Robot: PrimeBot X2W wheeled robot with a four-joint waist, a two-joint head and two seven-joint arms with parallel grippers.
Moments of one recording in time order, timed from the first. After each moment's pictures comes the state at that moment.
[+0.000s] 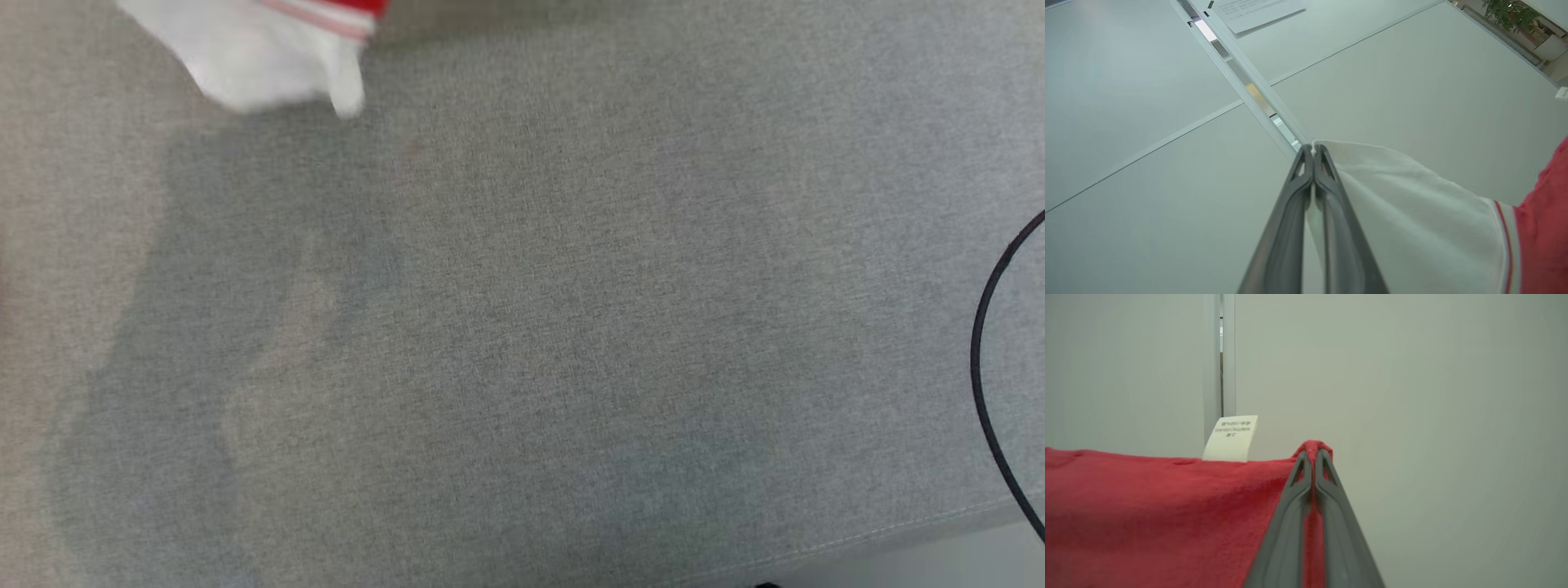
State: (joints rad) left arm -1.77 0.61 -0.65 0.41 -0.30 -0.13 -0.26; right arm -1.46 -0.32 0.19 0.65 0.46 0.13 -0.25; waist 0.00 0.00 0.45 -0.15
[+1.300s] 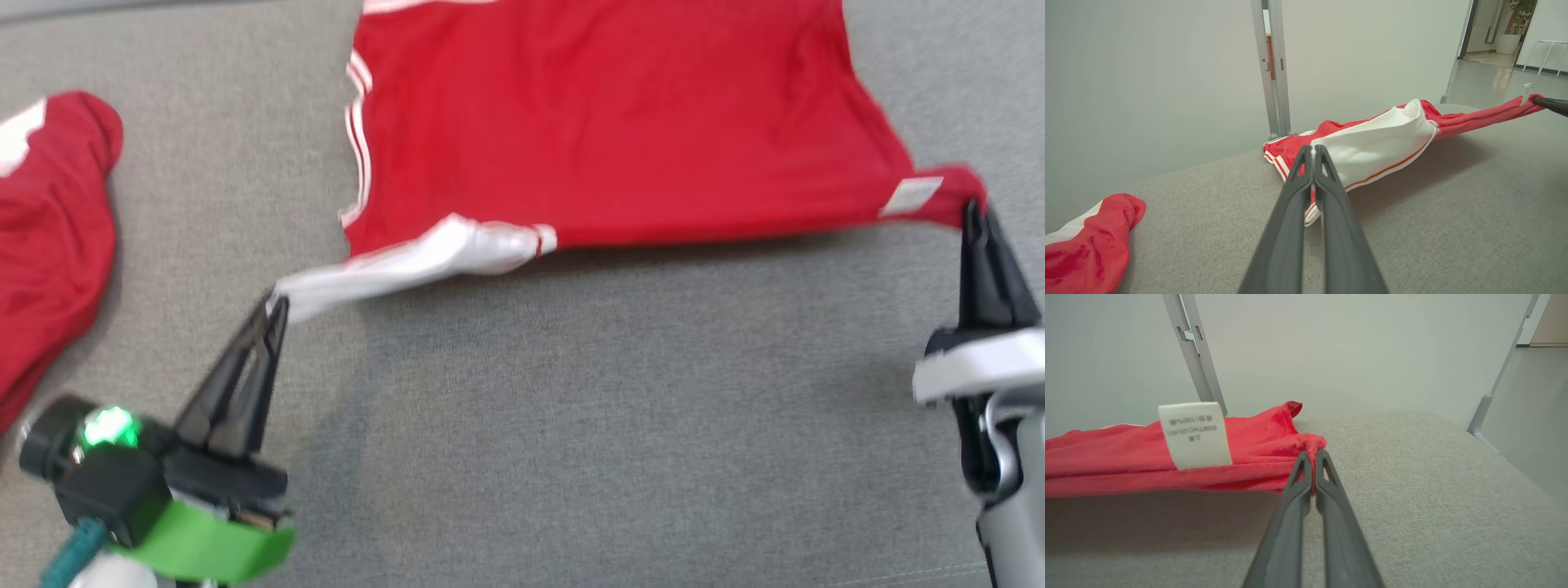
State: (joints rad) left arm -0.09 0.42 -0.24 -0.18 -0.35 -0.13 -0.26; right arm -0.29 -0.25 -0.12 0.27 0.28 0.13 -0.26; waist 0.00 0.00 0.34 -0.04
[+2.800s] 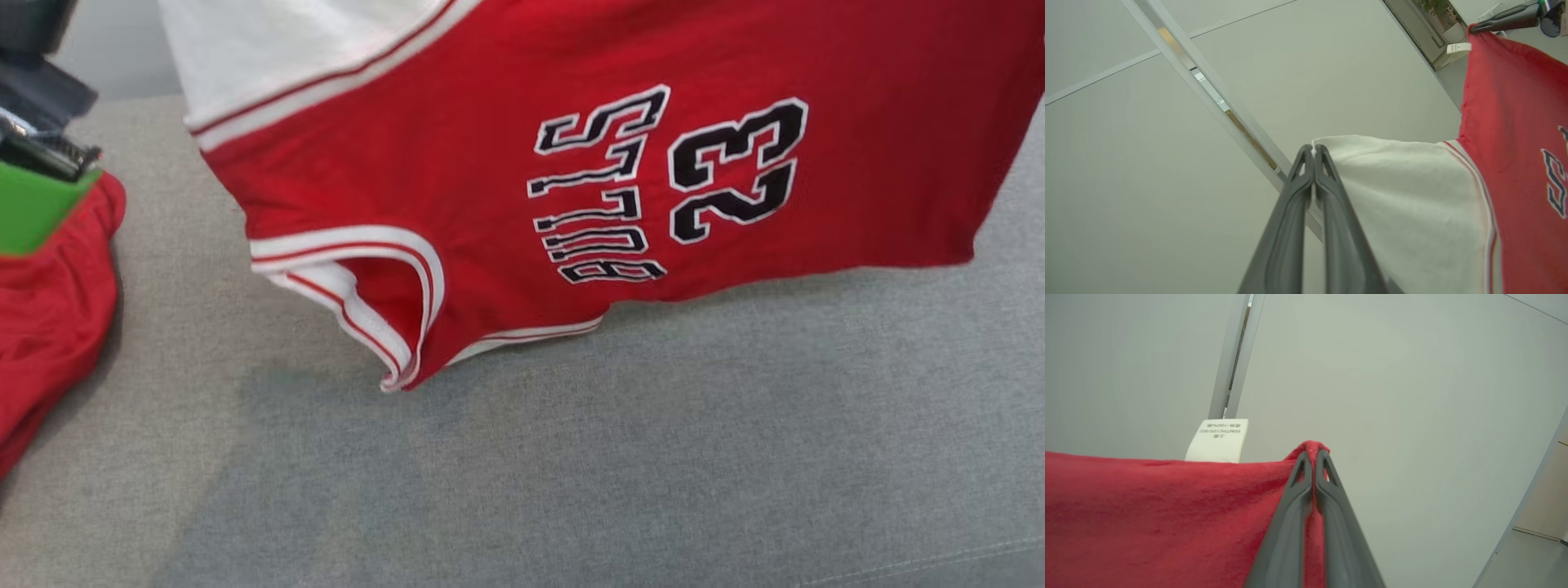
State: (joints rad) left arm -0.99 0.84 -0.58 -0.14 -0.49 -0.13 -0.16; right arm -0.91 -0.57 0.16 0.22 0.35 0.13 -0.01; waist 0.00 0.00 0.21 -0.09
